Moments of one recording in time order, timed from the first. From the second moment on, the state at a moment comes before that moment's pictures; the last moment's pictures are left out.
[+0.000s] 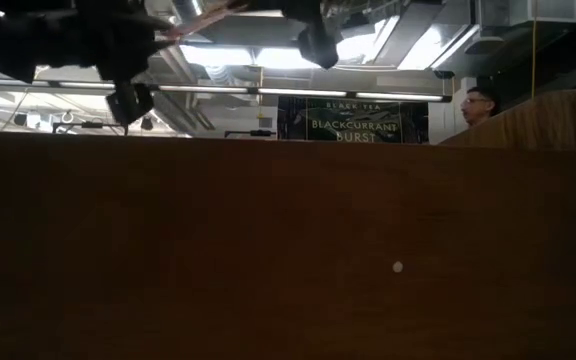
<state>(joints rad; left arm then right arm) -0.07 0.89 0.24 0.58 0.18 -0.84 0.11 1.76 1.46 -0.25 -0.15 0.82</state>
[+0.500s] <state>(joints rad) -0.07 0.89 0.24 0.34 0.16 -0.85 0.25 1.86 1.49 -0.28 -0.32 0.89</state>
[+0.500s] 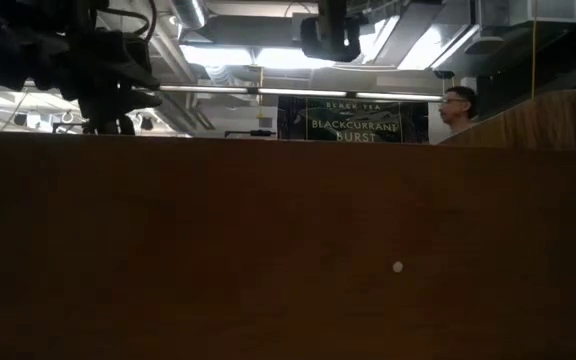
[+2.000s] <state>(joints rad) -0.07 0.89 0.24 0.21 0.13 -0.89 0.29 2.23 1.93 -0.75 -0.36 0.51</state>
